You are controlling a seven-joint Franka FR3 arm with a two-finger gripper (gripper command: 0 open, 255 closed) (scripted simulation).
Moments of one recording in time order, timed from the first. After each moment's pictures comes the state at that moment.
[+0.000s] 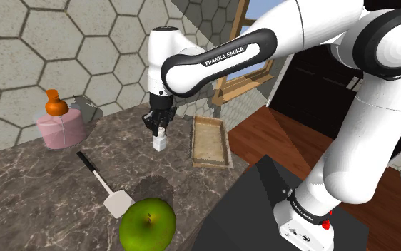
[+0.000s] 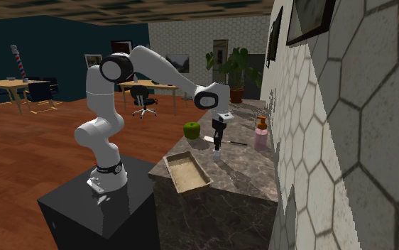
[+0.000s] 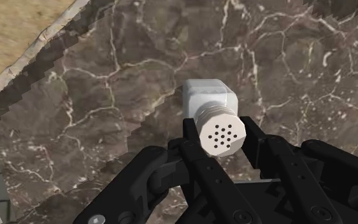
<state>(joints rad) 0.13 0.21 0.39 -1.98 -0.08 2.16 0.44</state>
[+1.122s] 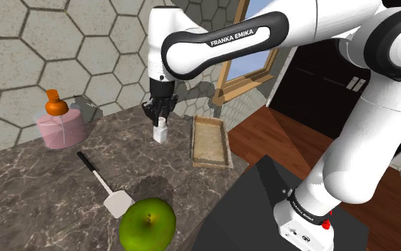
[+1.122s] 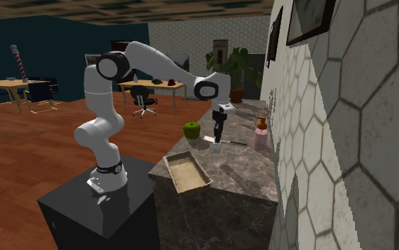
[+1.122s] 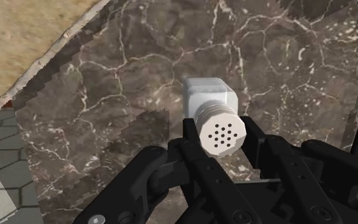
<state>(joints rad) 0.12 0.16 0.39 -1.92 -0.06 2.06 0.42</state>
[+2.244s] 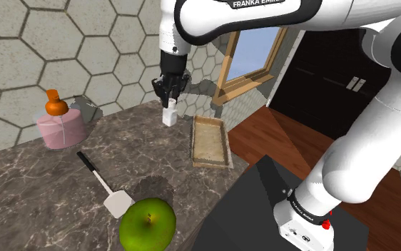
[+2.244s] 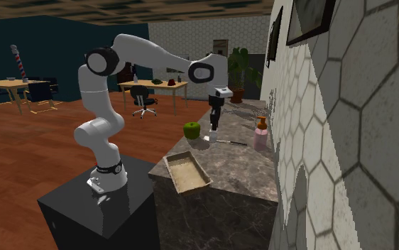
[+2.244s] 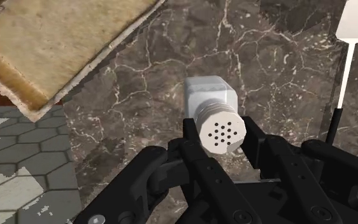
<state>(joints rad) 0.09 0.03 0.38 -1.87 0.00 1.89 0.36</state>
